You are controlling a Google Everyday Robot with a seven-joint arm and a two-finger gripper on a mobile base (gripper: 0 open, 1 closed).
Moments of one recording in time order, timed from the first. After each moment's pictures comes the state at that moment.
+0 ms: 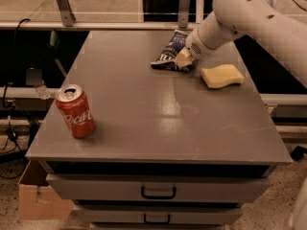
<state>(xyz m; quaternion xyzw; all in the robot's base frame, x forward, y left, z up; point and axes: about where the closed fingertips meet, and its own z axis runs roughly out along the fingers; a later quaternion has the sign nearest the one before) 0.714 -0.095 0.862 -0.44 0.84 0.06 0.33</state>
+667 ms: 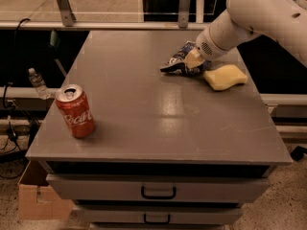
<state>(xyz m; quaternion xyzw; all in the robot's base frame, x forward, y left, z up) 0.677 -0.126 0.879 -0.39 0.86 0.05 0.33</state>
